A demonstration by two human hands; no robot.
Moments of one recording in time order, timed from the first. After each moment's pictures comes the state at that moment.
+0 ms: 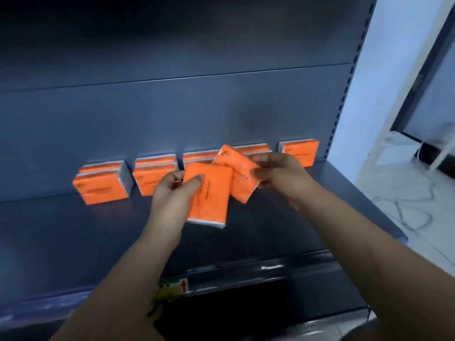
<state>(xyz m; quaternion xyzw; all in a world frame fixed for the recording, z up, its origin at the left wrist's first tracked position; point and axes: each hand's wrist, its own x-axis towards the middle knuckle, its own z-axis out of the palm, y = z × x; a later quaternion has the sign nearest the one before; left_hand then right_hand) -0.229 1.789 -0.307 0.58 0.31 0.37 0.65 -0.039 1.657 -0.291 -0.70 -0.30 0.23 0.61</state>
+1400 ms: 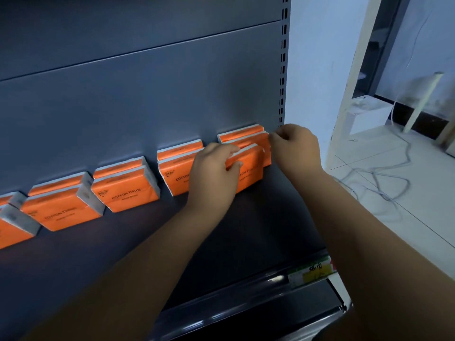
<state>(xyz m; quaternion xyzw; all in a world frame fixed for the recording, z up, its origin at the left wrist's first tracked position) 0.009 1.709 -0.343 0.88 0.12 0.39 0.25 0.139 1.580 -0.328 -0.84 -0.18 -0.07 0.51</state>
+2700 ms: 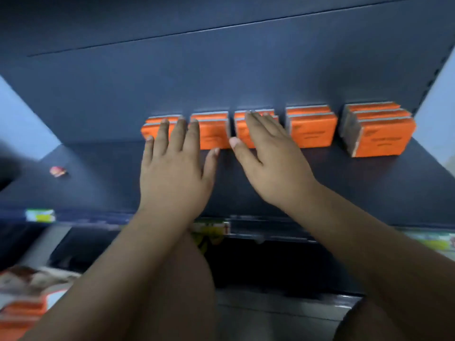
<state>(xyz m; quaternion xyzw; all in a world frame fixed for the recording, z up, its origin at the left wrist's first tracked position) -0.305 1.756 -0.288 0.87 0.40 0.25 -0.09 -0.144 1.666 -0.292 -0.76 -0.54 -0.05 0.35</state>
